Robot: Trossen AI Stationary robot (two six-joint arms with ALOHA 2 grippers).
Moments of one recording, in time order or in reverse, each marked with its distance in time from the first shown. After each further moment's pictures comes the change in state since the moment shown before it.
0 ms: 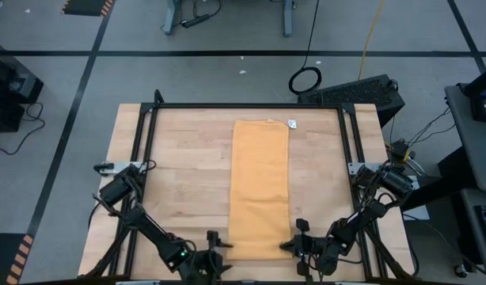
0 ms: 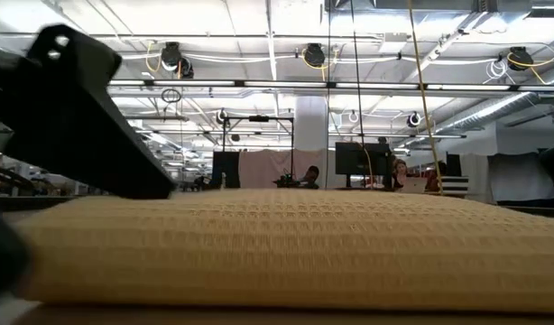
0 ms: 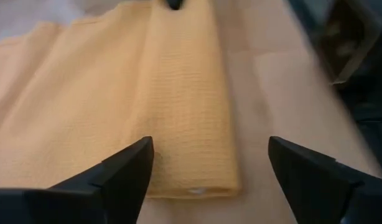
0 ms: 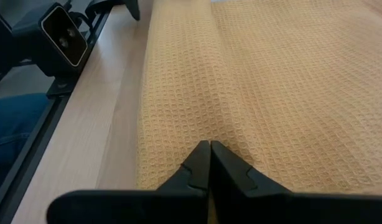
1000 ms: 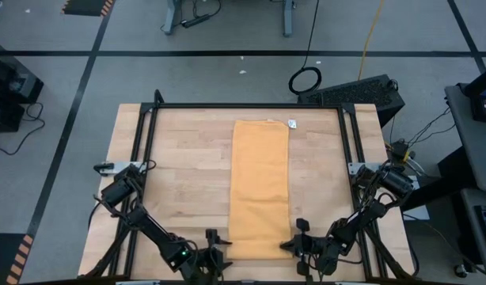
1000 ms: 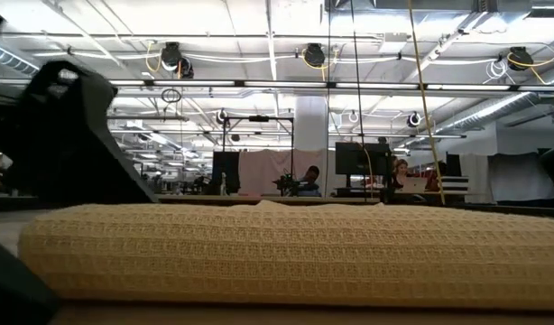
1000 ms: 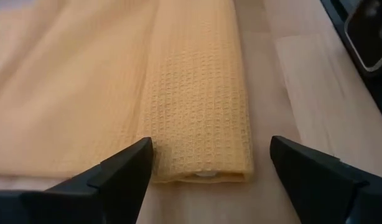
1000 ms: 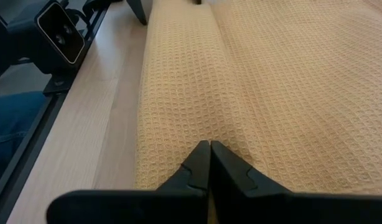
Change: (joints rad) left arm 0.021 0.020 0.000 -0.053 0.008 -0.117; right arm 0.000 0.000 0.001 -0.019 -0.003 0.012
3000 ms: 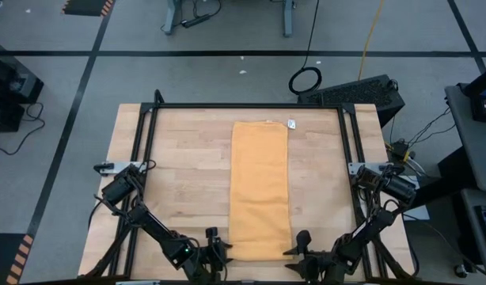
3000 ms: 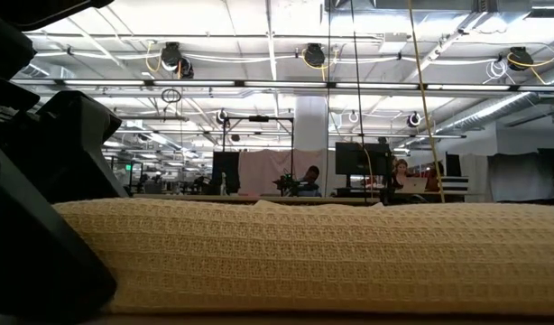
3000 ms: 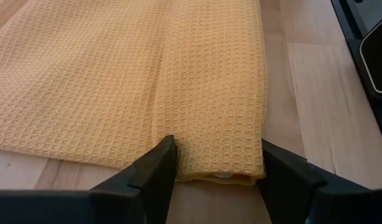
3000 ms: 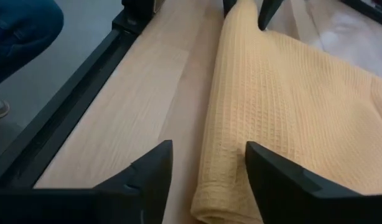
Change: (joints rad) left arm 0.024 -0.001 0.000 -0.056 0.084 -0.185; right arm 0.100 0.035 0.216 -0.333 0.061 -0.404
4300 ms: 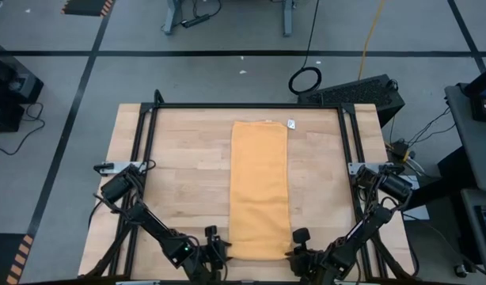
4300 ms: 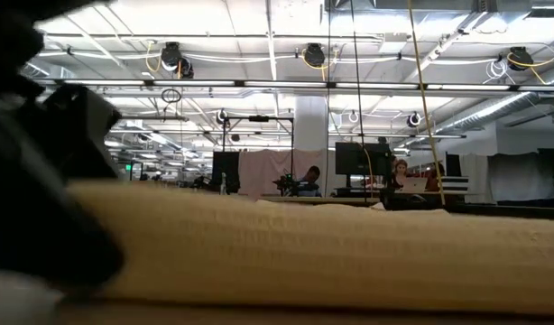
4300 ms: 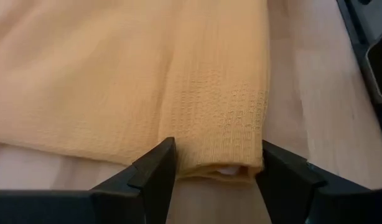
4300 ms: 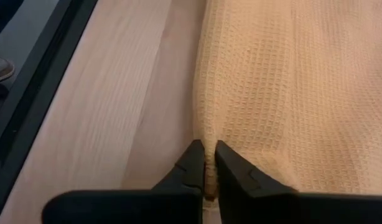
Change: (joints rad) left arm -0.002 -0.040 -0.004 0.004 -0.013 -0.001; right arm -0.068 0.000 0.198 -0.483 -0.209 0.244
